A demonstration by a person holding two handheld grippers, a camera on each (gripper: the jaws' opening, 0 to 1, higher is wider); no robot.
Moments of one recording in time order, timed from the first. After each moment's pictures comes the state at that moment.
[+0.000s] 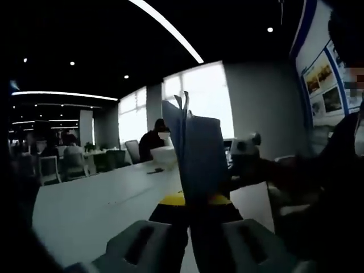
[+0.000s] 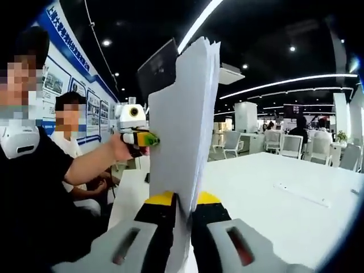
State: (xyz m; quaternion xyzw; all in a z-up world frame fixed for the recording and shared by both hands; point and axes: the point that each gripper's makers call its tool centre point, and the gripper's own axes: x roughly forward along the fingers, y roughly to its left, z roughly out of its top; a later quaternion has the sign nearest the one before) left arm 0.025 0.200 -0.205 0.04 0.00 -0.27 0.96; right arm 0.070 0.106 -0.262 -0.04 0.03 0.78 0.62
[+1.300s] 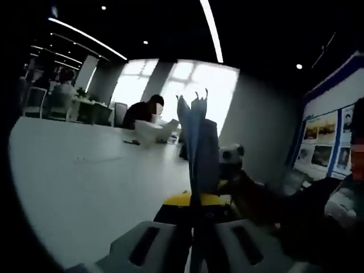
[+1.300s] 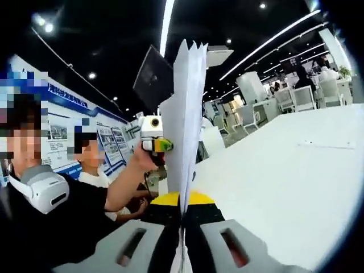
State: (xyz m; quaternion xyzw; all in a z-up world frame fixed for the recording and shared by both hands) left arm 0.021 0.183 -0.212 -0.17 0.11 -0.33 0.92; right arm 0.042 0.081 -0.257 0.08 0.21 0.81 0.54
